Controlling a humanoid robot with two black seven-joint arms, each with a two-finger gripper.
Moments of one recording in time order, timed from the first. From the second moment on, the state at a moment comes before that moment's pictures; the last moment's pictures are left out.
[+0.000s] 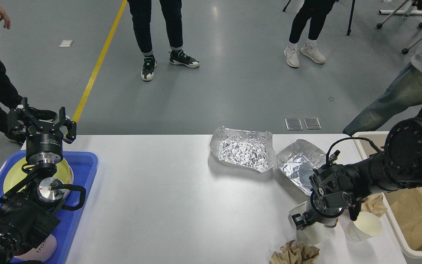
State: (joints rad) left arm -0.65 0.22 -0.96 -0.34 -0.08 -0.45 -0.67; right arm 1.39 -0.06 -1.24 1.13 -0.42 0.26 -0.08
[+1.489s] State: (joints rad) left arm -0.65 0.22 -0.96 -0.34 -0.08 -0.45 -0.67; right arm 1.99 -0.85 -0.86 1.18 -0.40 0.57 -0.07
